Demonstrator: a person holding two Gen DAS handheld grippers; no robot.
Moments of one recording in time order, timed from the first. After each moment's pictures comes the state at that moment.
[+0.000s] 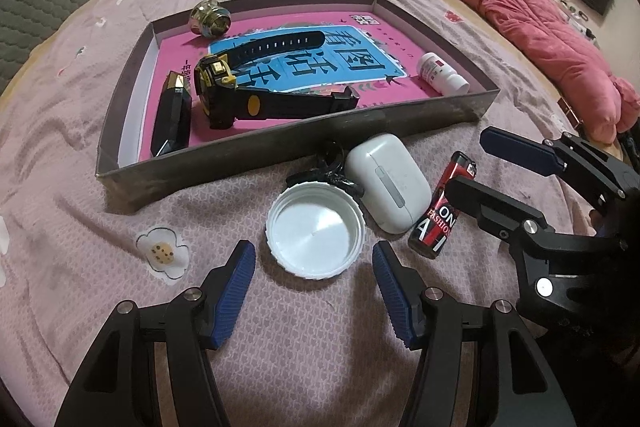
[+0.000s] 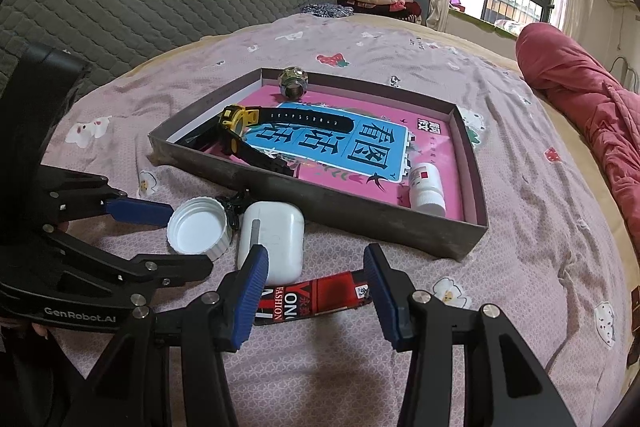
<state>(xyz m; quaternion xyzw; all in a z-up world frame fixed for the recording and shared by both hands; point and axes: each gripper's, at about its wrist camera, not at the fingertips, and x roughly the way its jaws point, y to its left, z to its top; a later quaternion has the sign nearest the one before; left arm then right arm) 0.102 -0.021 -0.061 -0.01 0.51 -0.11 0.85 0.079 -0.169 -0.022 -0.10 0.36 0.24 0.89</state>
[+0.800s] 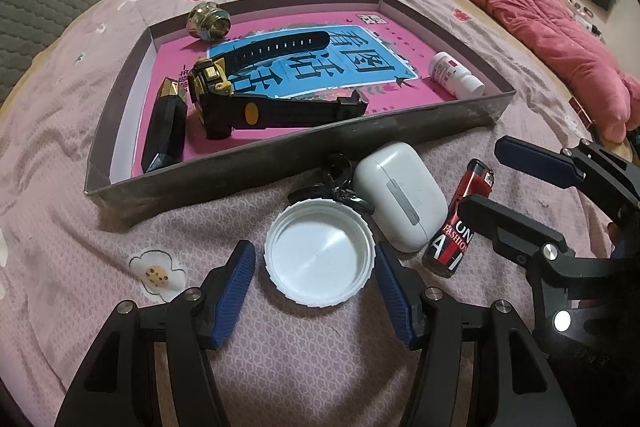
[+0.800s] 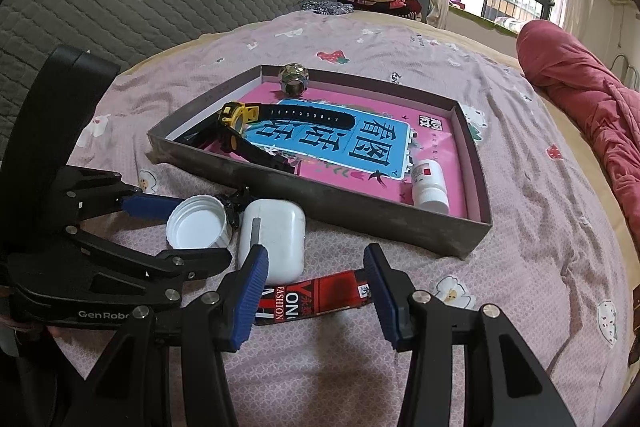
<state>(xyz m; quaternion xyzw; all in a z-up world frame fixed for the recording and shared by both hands) 0.116 -0.026 -0.069 0.00 0.50 -0.10 0.86 0.082 -0.168 -0.026 -0.11 0.37 0.24 0.89</state>
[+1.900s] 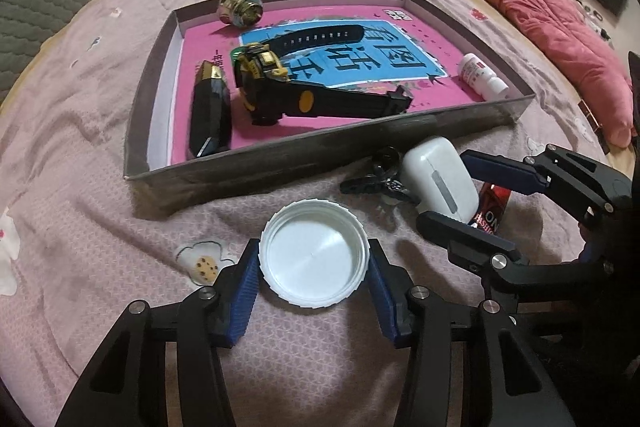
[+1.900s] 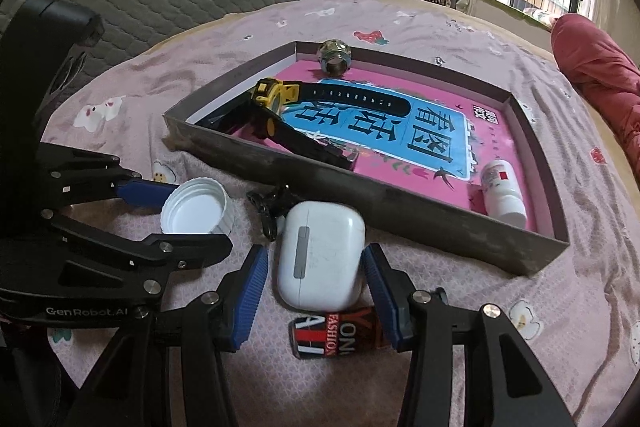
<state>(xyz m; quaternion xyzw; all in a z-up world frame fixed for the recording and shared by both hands) 0.114 0.001 -0.066 0.00 0.52 -0.08 0.85 0.099 -0.130 -0.046 -0.11 0.39 0.29 0.87</state>
